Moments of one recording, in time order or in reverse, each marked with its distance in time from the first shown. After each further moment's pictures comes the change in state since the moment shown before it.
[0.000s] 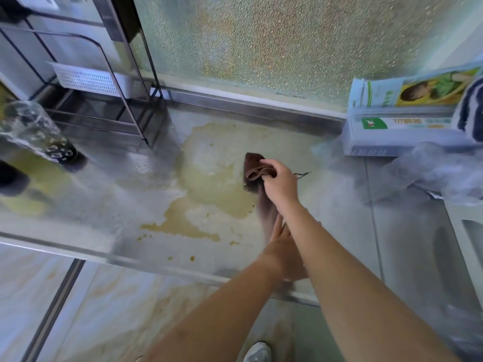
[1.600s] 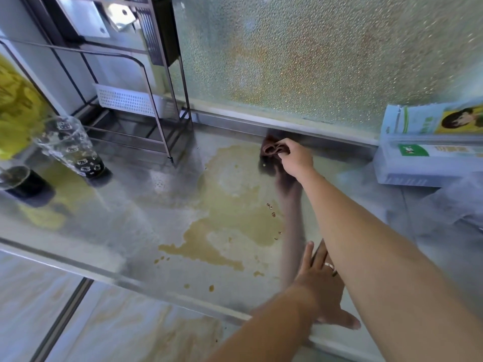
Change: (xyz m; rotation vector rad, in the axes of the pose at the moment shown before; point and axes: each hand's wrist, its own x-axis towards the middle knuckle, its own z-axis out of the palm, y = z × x) left_hand -0.005 -0.003 -0.006 -0.051 0.065 0.035; right_hand 0.139 -0.036 0.024 -0.350 -0.024 -0.212
